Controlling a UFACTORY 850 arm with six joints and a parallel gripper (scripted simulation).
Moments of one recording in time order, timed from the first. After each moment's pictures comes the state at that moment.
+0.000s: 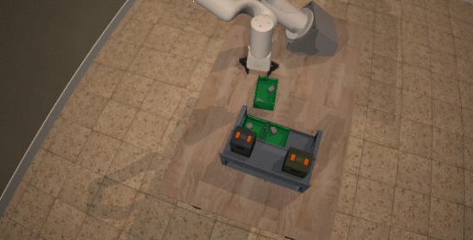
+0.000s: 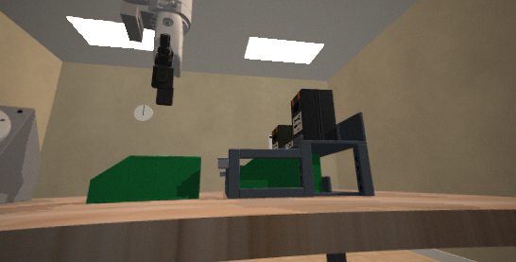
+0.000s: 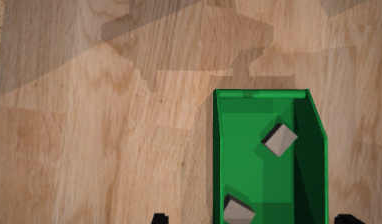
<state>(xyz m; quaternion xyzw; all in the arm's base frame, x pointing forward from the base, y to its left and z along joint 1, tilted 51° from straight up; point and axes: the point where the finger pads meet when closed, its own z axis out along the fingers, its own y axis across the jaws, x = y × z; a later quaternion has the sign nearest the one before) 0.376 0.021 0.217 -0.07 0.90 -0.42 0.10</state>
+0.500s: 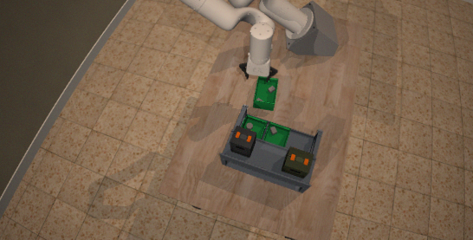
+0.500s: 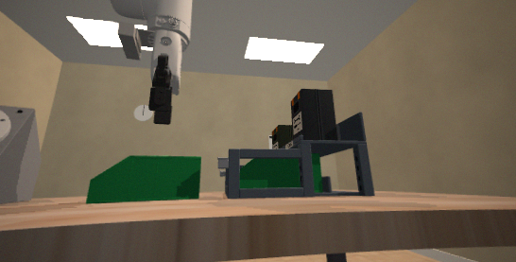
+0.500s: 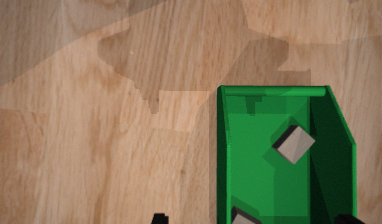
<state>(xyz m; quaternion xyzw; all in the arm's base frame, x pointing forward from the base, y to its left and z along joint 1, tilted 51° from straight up) 0.386 -0.009 0.192 -0.07 0.90 -0.42 0.10</state>
